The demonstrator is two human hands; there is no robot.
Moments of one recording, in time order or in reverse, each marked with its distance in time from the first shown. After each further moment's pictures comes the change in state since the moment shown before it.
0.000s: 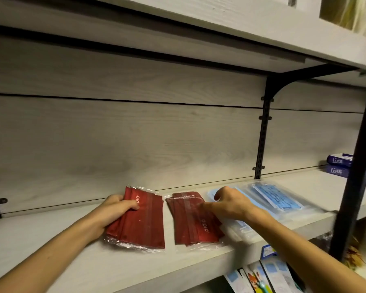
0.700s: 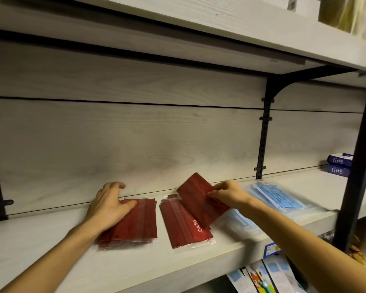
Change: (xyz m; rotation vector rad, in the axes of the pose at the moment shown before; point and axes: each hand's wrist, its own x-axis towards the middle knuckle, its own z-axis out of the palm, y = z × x) left_hand 0.004 -0.004 -0.017 0.682 0.345 0.290; right_hand 0.024 -0.001 0.002 0.516 -0.009 0.026
